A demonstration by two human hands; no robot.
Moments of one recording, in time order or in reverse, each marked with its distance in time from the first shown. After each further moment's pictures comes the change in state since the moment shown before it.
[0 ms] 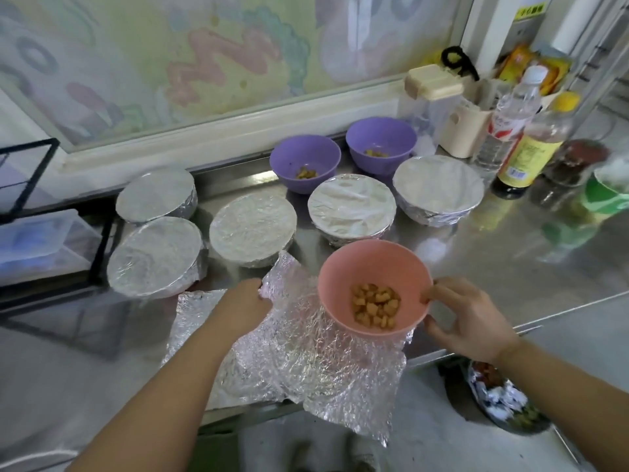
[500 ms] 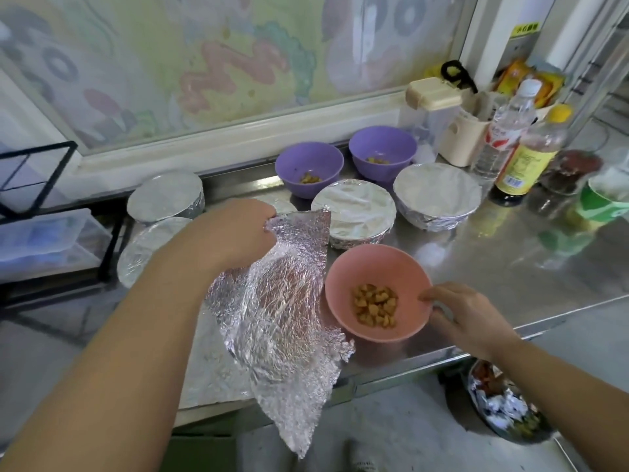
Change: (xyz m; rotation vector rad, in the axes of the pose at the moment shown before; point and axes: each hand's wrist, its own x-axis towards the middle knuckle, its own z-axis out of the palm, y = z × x) left_hand -0.054 0.084 -0.127 0.411 0.140 0.294; right_hand -0.008 0.016 0.003 -0.058 -0.128 0.182
